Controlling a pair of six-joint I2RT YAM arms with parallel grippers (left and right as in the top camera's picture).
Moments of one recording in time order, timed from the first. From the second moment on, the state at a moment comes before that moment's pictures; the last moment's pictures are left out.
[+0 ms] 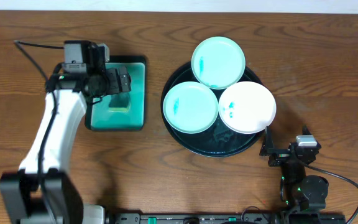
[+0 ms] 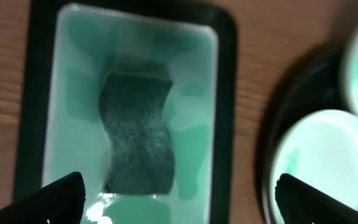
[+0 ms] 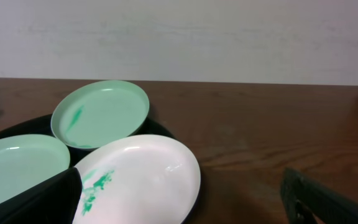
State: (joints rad) left arm 0.02 1.62 1.22 -0.65 0.22 -0.16; right arm 0.02 0.02 0.01 -0.07 -0.01 0.02
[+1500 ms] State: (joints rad) left arm 0.02 1.93 1.22 -0.50 0.11 -0.23; right arm 0.02 0.02 0.01 -0.07 -0.01 0.02
